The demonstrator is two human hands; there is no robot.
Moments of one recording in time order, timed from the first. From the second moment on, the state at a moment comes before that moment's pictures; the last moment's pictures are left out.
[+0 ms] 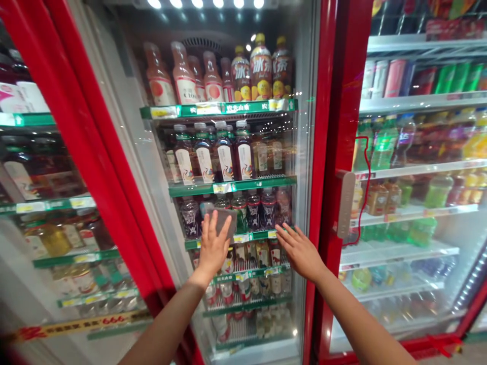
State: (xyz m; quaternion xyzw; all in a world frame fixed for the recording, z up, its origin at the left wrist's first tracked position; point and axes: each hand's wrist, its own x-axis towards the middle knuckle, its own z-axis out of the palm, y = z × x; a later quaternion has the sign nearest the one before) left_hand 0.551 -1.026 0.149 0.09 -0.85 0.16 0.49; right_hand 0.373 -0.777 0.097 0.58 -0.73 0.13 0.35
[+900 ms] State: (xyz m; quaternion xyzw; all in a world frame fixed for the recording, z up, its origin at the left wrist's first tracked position) left_hand 0.492 -0.966 0.122 -0.15 -0.88 0.27 0.37; right_hand 0.325 -0.725 0.093 0.56 -0.72 0.16 0.38
